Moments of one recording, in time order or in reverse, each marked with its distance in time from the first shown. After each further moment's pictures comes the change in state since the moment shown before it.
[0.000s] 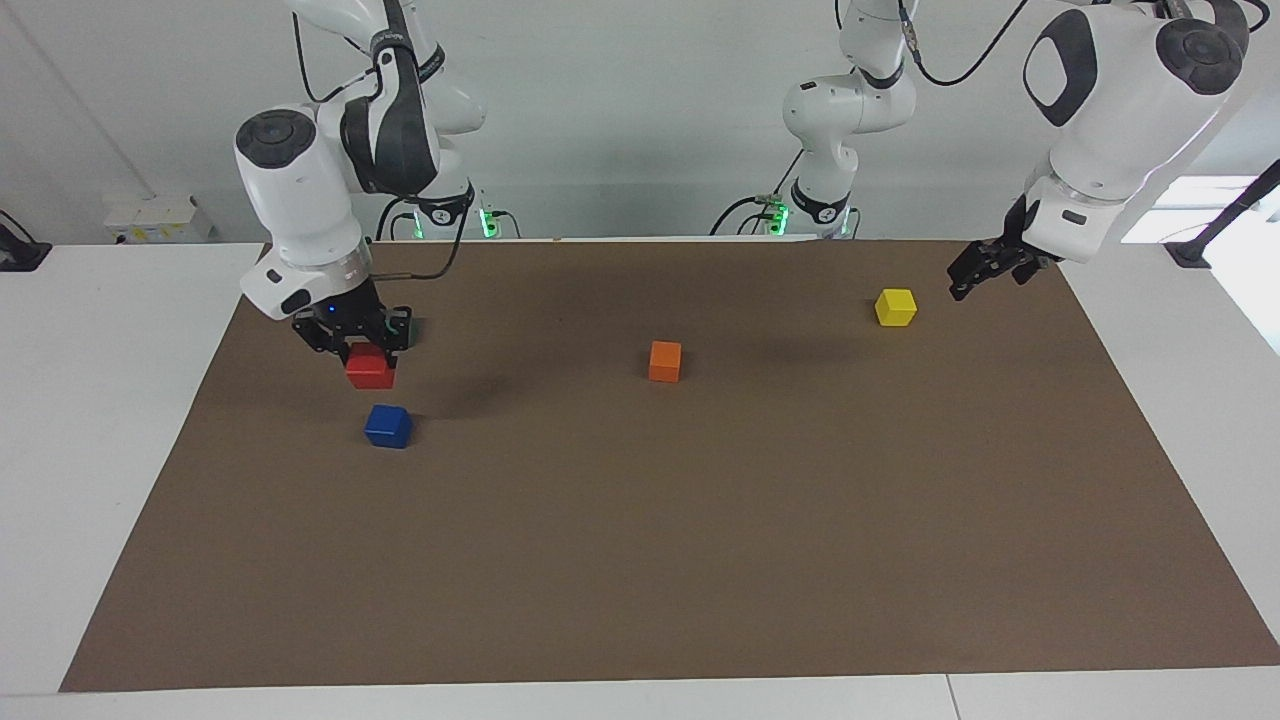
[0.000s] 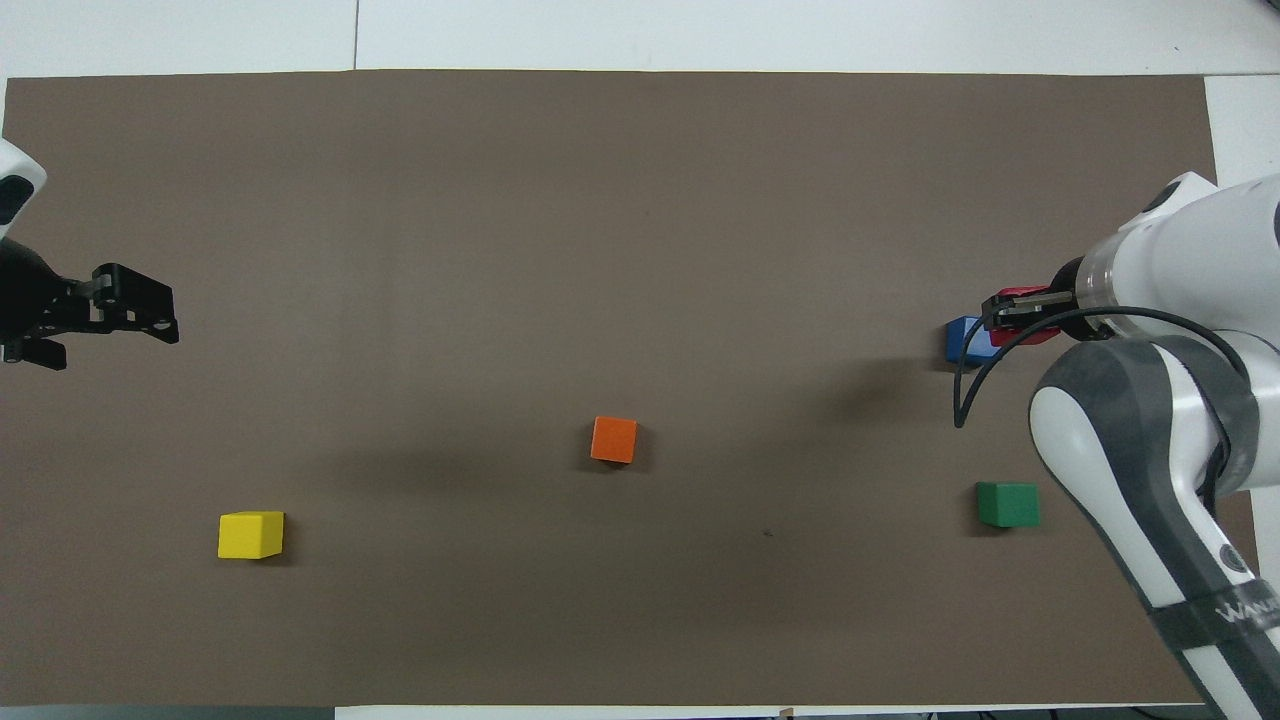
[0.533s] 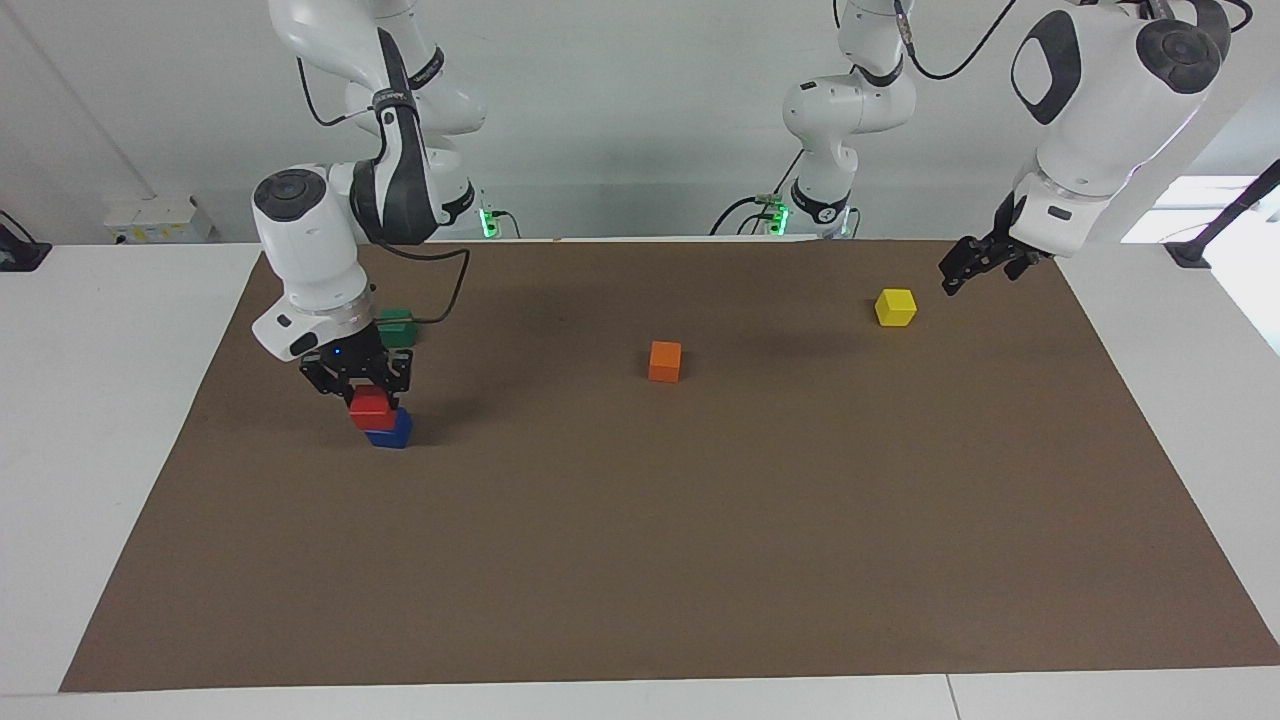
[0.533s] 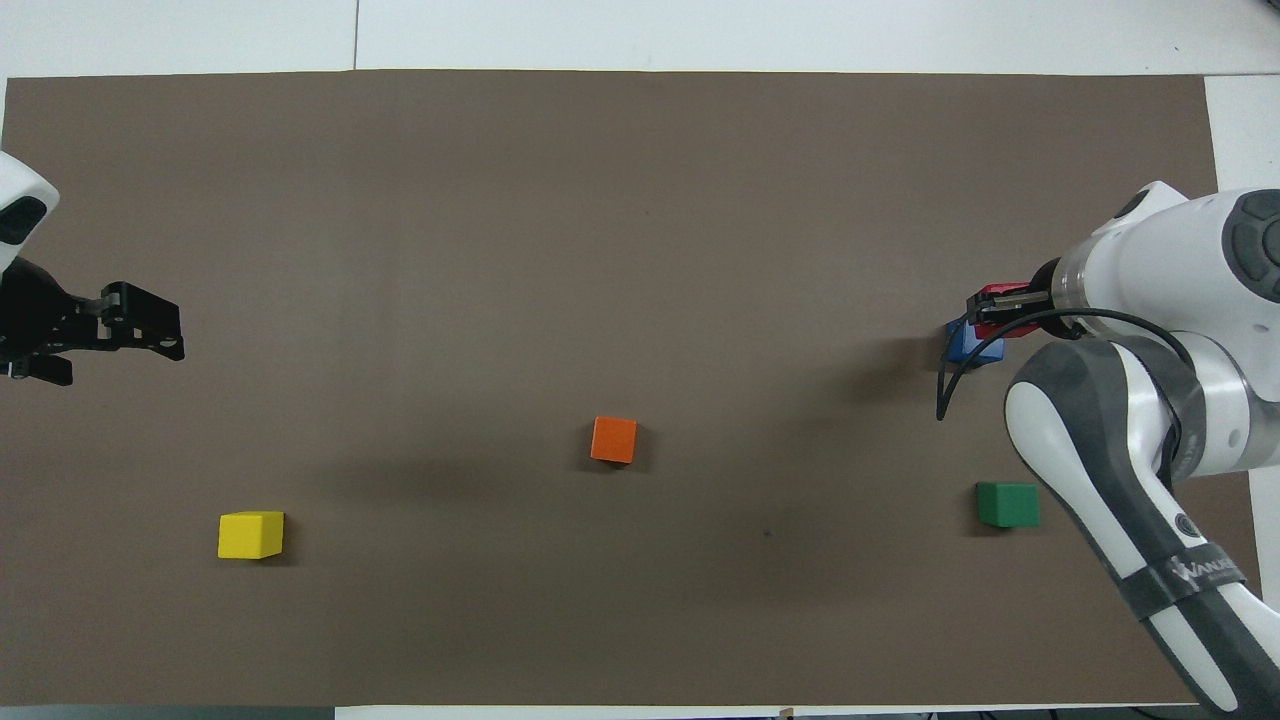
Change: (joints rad) left arm 0.000 -0.041 -0.001 -0.066 0.000 0.042 0.008; right arm -0.040 0.056 -0.002 -0.101 -0.005 0.232 -0.014
